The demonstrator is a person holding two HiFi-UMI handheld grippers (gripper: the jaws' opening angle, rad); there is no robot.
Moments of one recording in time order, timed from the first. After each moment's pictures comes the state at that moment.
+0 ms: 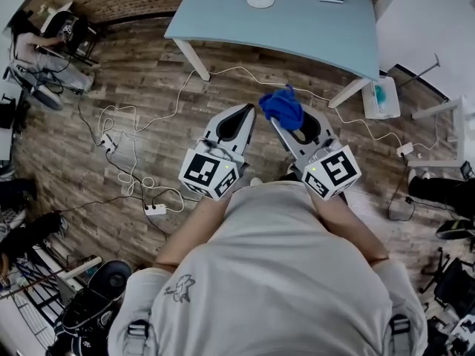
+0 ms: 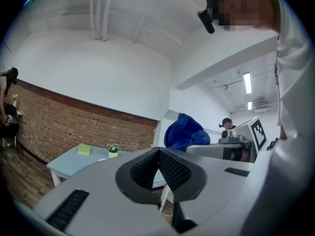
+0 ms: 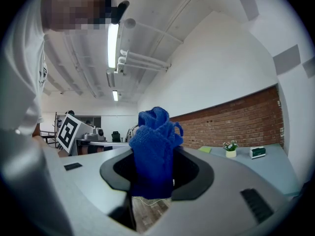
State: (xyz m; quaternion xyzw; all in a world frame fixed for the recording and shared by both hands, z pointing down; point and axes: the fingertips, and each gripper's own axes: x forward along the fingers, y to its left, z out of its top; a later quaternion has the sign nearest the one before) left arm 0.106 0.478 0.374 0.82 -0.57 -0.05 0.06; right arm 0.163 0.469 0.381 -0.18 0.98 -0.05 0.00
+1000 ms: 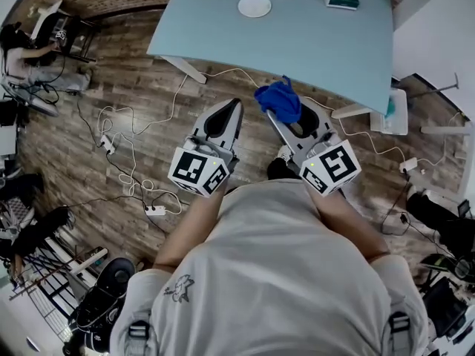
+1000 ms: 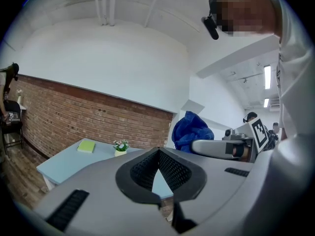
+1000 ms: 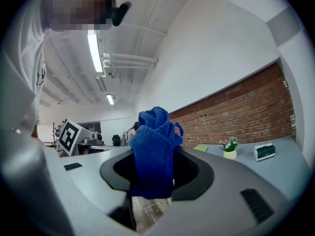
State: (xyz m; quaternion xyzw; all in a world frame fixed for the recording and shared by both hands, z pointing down) left arm 0.058 0.239 0.409 0.78 -0.61 -0.02 0.11; right arm 0.132 0.219 0.407 -0.15 0.98 -0.10 0.01
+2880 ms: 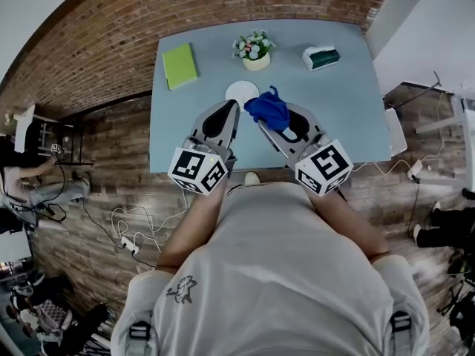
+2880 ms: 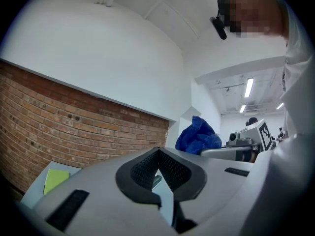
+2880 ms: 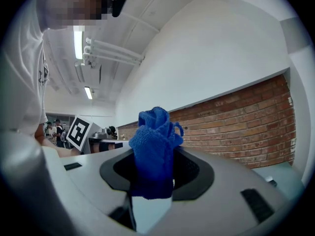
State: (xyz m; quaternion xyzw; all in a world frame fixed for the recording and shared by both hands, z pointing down) left arm -0.082 -0.080 0.348 0.87 -0.48 -0.04 0.06; right arm -0.013 -0.058 0.358 -0.28 0.96 -0.05 0.02
